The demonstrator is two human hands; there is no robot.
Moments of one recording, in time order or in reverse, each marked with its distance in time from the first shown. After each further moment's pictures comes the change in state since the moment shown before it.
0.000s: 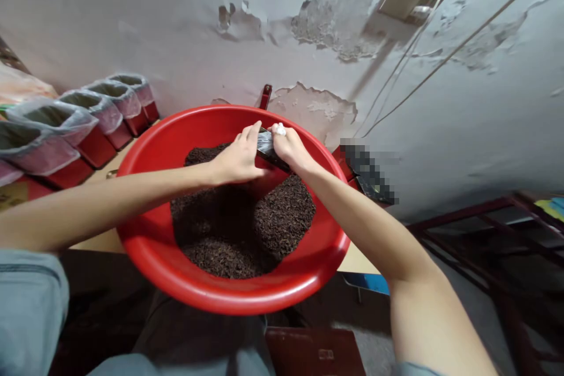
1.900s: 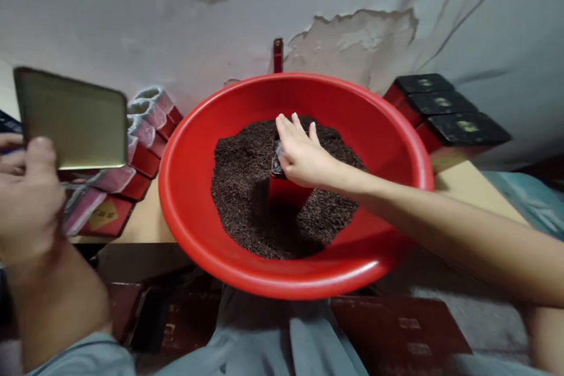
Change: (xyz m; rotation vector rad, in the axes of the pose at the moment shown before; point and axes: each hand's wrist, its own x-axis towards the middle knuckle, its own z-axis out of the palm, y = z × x) left_hand -0.181 -0.028 -0.210 0.655 0.914 -0.376; right_hand -0.076 -0.030 0.040 -0.099 -0.081 -0.192
